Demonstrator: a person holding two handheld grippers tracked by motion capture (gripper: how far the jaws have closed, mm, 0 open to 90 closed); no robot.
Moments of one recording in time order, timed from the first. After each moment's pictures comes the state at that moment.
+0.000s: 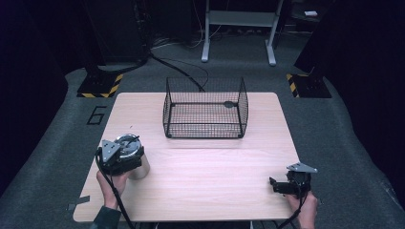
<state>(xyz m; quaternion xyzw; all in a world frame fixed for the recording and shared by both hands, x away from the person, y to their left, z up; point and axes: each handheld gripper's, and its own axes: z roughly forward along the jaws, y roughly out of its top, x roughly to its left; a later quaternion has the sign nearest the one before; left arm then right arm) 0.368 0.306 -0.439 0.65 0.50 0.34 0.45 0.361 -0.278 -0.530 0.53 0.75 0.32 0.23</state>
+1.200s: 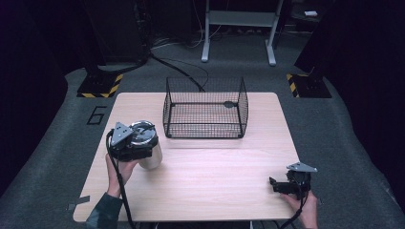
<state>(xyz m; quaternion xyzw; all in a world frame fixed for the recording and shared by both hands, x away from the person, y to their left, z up) 0.393 0.271 -0.390 0.71 0.41 0.30 0.49 0.362 -0.278 -0.530 0.54 0.75 0.32 0.22</state>
